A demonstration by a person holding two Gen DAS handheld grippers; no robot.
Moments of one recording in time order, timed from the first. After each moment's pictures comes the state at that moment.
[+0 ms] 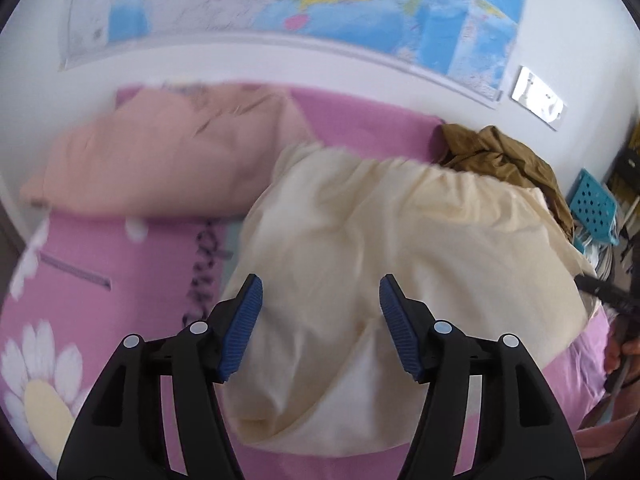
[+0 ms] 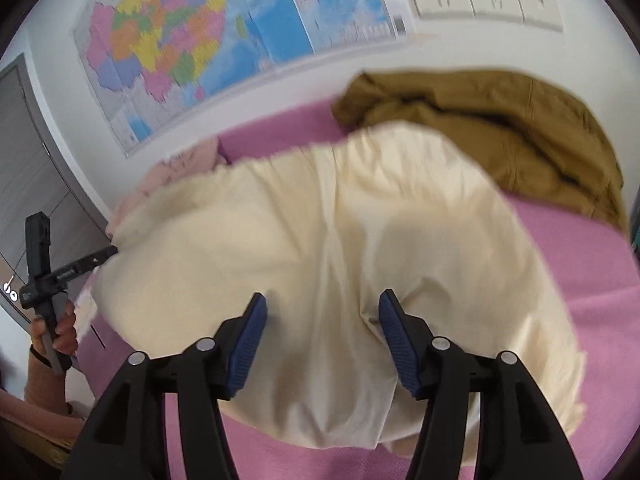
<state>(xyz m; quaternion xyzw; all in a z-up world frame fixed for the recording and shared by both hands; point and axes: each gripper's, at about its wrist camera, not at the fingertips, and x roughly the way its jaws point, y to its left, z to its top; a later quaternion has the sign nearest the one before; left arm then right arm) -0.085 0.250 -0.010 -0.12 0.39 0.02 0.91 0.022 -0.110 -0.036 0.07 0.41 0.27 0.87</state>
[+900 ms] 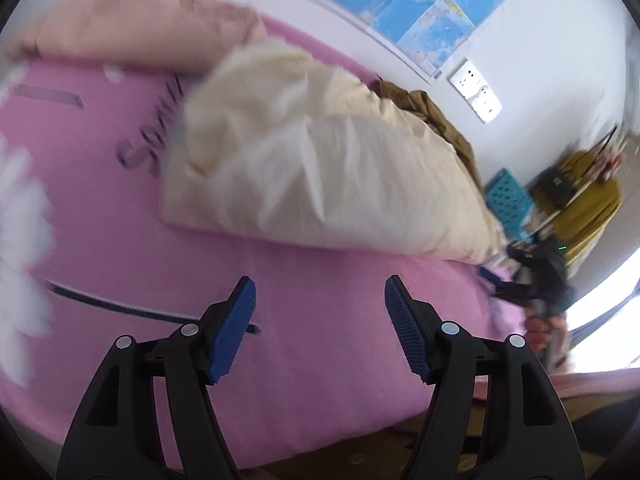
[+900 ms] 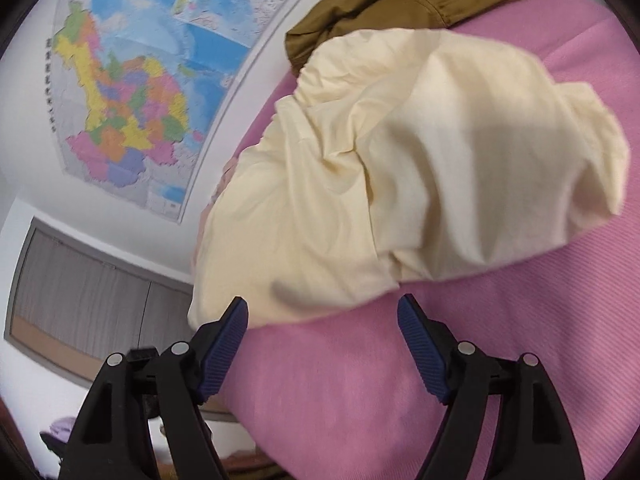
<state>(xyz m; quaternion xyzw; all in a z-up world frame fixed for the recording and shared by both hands) -0.171 0.232 -0.051 -0.28 0.42 -0.13 0.86 -0.024 -0.159 -0.082 0.35 0.48 0.29 0.75</state>
